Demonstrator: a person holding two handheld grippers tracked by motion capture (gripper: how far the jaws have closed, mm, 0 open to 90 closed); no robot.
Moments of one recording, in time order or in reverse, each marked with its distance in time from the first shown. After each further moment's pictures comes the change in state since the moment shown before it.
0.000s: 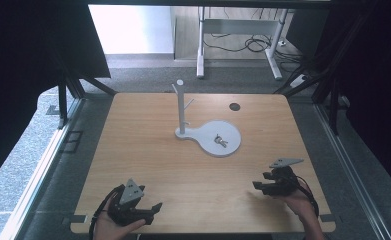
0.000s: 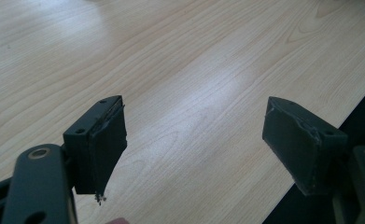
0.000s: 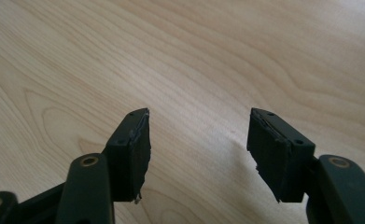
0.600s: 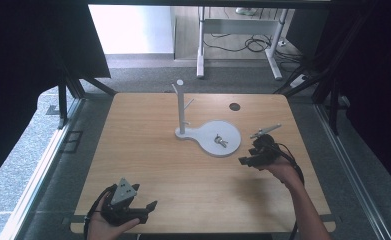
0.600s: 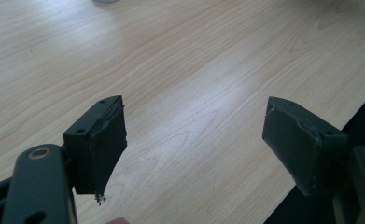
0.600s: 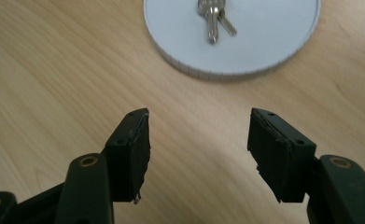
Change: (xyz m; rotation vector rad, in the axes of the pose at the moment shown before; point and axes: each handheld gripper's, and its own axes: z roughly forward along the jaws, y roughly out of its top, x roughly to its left) left arm 0.007 -0.002 -0.013 -0.032 0.016 -0.016; right arm -0.003 0.098 0.019 0.095 0.031 -0.051
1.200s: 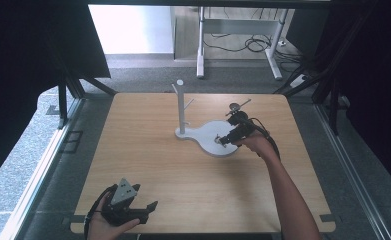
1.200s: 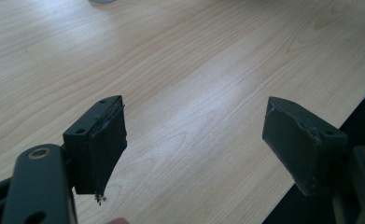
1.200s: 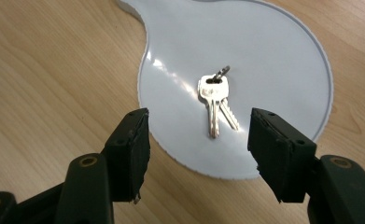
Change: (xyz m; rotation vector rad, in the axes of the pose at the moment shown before) left arm 0.000 -0.001 0.001 -0.005 -0.012 -0.004; right arm -0.001 0.093 0.045 0.094 0.002 -0.021
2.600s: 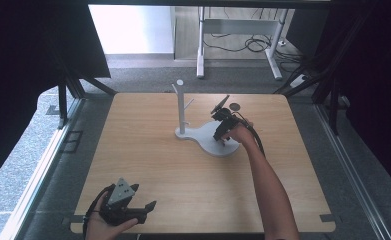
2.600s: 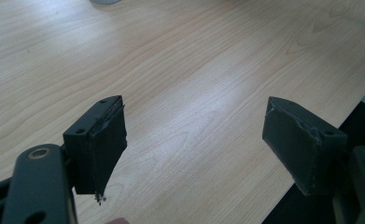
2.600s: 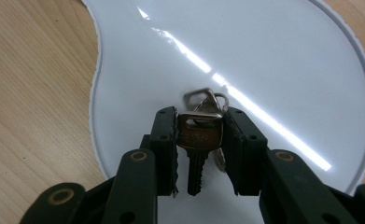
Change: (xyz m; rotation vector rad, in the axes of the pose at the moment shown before) left arm 0.004 -0.002 -0.003 -0.012 -0.009 -0.009; right arm -0.014 0.043 0.069 0.217 -0.016 0.014
